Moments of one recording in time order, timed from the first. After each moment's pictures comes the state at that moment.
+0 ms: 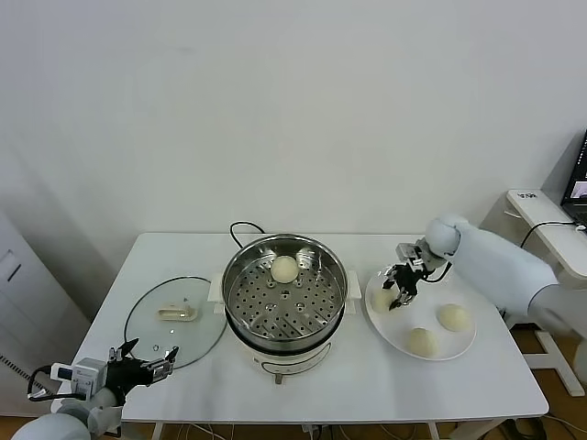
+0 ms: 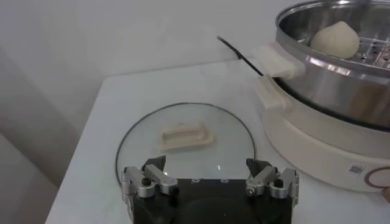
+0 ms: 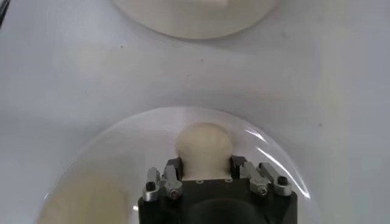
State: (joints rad) left arm 1.62 -0.81 -0.58 -2.20 -0.71 0.58 -0.25; right arm 0.23 0.89 -1.06 0.87 0.22 0.07 -1.16
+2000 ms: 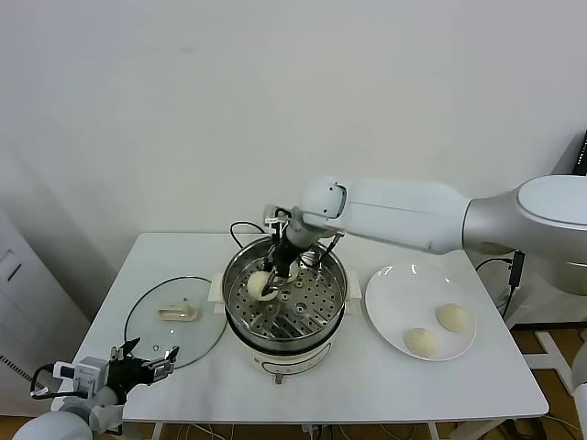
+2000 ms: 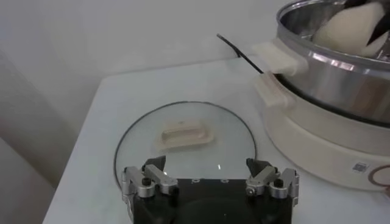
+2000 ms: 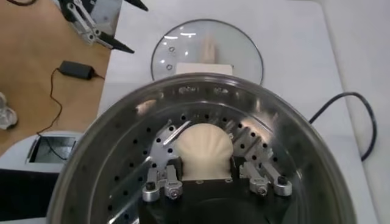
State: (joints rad) left arm 1.60 -0.80 -0.56 -2.17 -0.71 0.56 -0.24; right arm 0.58 1.26 -1.47 1.25 0.99 -0.48 -0.74
